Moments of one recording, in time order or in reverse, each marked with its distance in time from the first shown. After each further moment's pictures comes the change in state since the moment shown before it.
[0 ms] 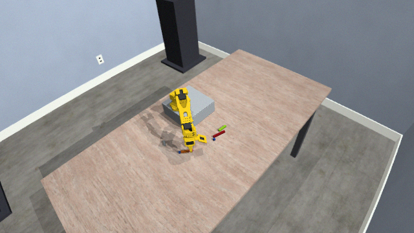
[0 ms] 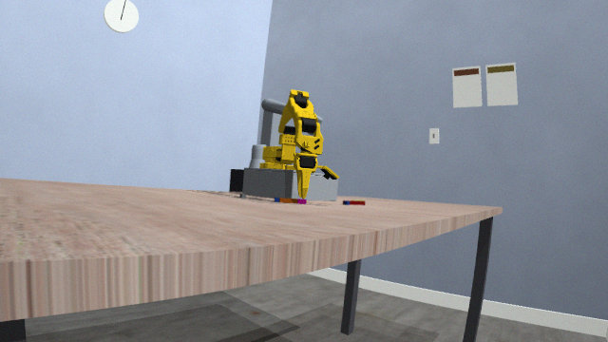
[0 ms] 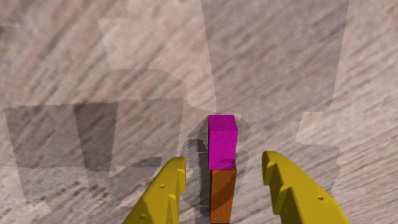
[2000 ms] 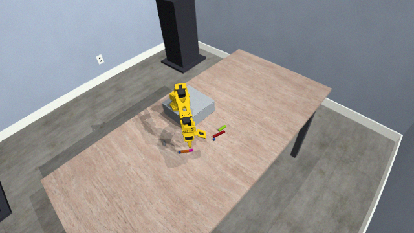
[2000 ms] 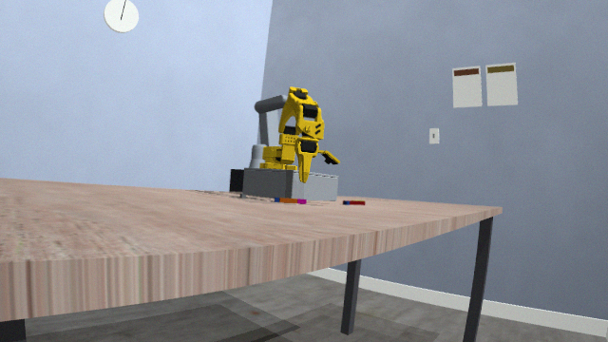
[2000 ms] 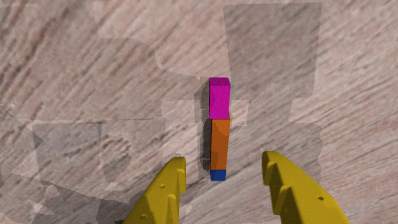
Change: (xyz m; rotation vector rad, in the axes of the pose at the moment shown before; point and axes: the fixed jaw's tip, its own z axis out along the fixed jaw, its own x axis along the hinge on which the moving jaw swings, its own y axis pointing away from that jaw) arm 0.000 0.002 -0.036 -0.012 0.001 0.000
